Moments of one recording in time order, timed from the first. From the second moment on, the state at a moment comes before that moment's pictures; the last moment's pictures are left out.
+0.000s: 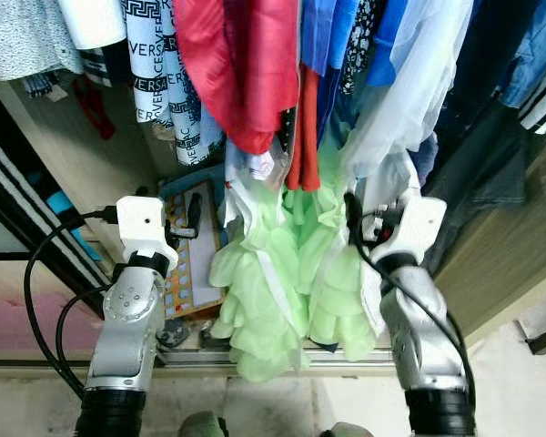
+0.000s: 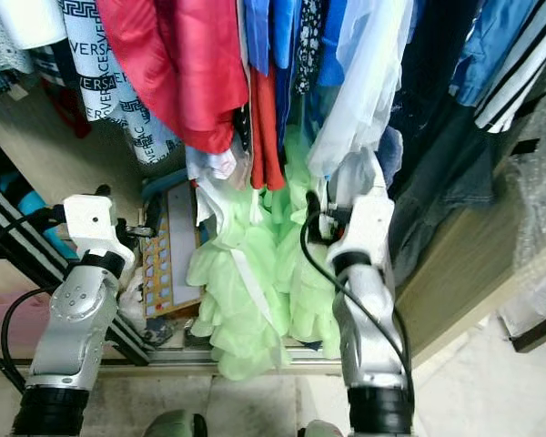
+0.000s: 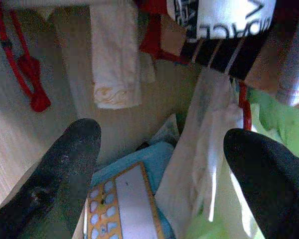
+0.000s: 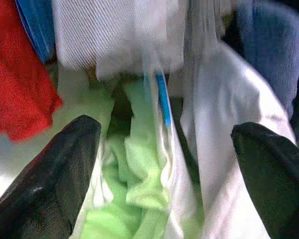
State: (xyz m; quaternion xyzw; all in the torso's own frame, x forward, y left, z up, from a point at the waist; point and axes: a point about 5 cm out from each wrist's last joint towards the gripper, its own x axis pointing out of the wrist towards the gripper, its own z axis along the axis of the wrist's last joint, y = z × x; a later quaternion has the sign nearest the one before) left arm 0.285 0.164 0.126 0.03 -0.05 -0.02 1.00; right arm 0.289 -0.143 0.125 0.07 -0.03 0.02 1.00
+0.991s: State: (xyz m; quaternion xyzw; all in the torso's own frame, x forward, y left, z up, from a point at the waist) left arm 0.270 0.168 0.111 0.06 -0.02 -0.02 1.00; right arm 0.281 -0.137 0.119 0.06 -0.01 0.05 1.00
